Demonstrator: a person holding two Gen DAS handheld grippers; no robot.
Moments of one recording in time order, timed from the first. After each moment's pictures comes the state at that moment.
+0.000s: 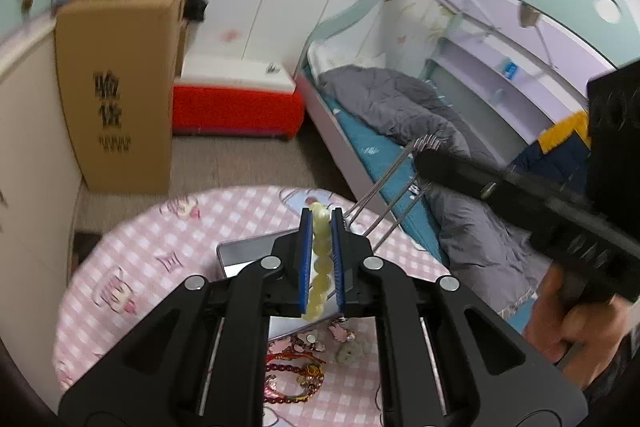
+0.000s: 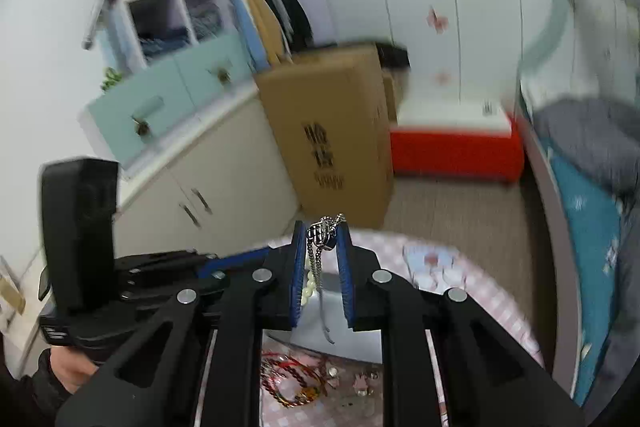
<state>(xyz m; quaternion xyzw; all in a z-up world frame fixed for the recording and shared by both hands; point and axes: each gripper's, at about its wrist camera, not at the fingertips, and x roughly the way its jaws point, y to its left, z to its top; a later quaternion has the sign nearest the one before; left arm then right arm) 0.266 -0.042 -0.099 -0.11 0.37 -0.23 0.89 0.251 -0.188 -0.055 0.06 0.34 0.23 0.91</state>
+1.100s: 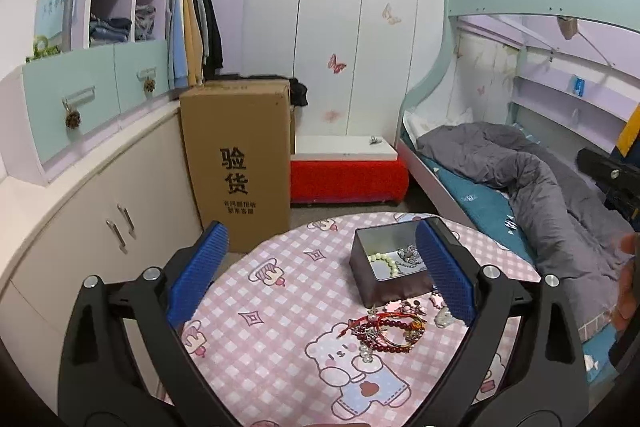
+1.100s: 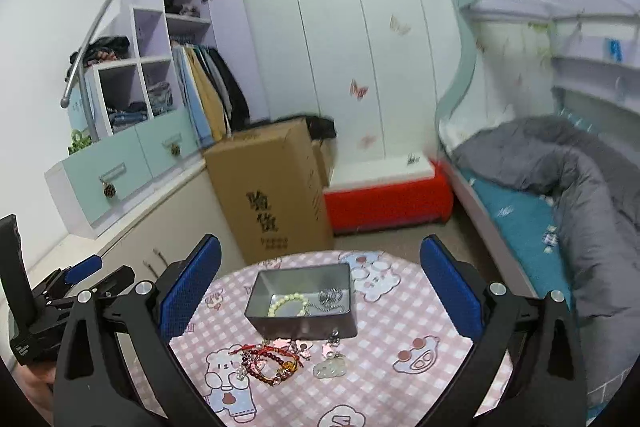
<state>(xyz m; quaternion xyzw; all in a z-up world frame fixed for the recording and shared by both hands) 0.101 0.015 -0.059 -0.01 0.21 -0.05 0.98 0.094 -0.231 -0.027 0.09 0.18 0.09 0.98</state>
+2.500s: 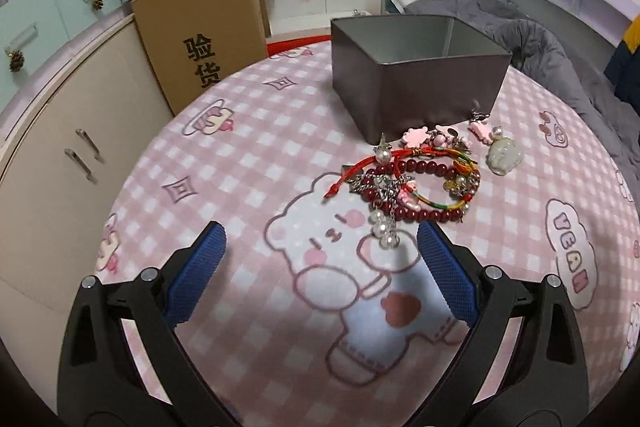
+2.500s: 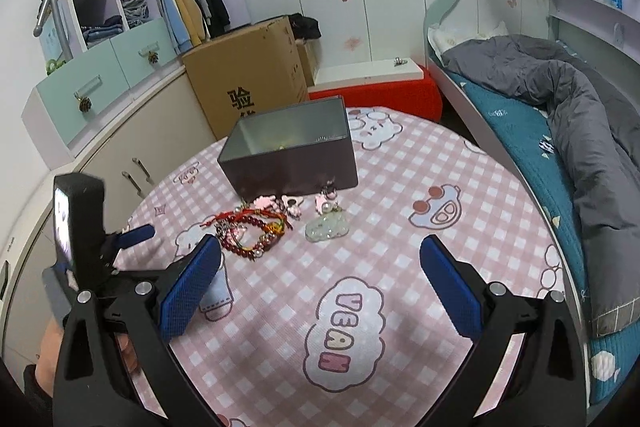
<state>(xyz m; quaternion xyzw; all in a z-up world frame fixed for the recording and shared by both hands) 0.150 -0.021 -0.225 0.07 0.41 -0.08 0.91 0.080 -0.201 -0.149 0.08 0.35 0.08 0.93</state>
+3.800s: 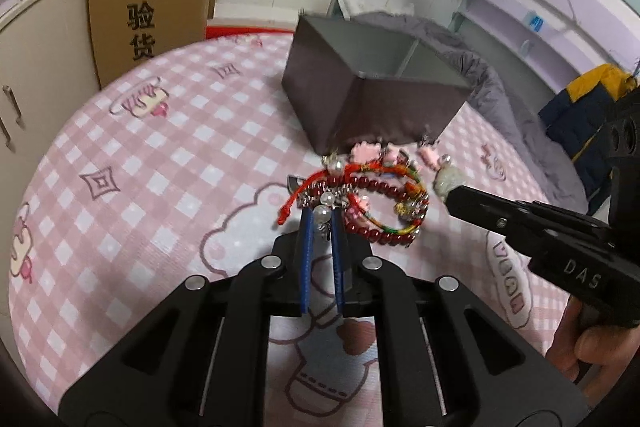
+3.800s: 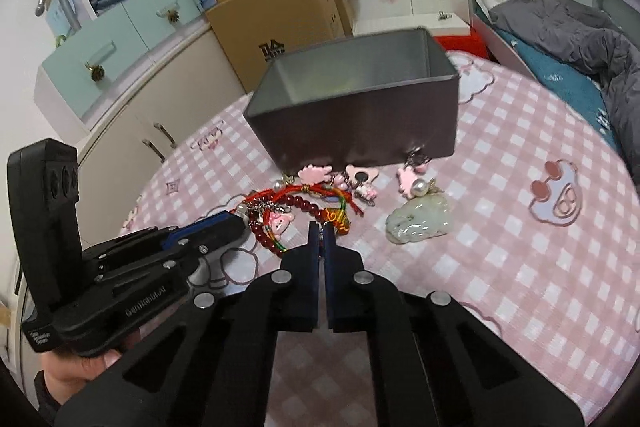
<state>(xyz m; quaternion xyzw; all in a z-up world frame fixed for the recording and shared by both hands) 0.170 0.002 -0.230 -0.07 0.41 -0.21 0.89 0.140 -0.156 -0.192 0.10 0.42 0.15 0.89</state>
